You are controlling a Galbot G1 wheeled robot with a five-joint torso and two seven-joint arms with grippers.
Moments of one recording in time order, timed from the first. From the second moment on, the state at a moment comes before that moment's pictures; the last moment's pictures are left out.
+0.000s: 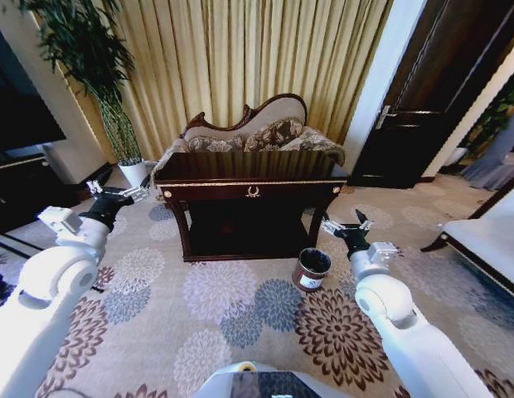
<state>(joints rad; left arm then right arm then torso) 1.24 -0.74 -0.79 -2.22 -0.77 0.28 -0.20 -1.34 0.99 0.54 2.21 0.50 -0.27 0.40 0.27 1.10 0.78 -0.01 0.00</state>
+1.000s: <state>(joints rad) 1.23 -0.74 -0.77 -2.22 -0.77 0.27 -0.18 -1.35 1.00 0.55 2.19 0.47 -0.24 0.38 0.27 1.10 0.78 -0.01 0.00</state>
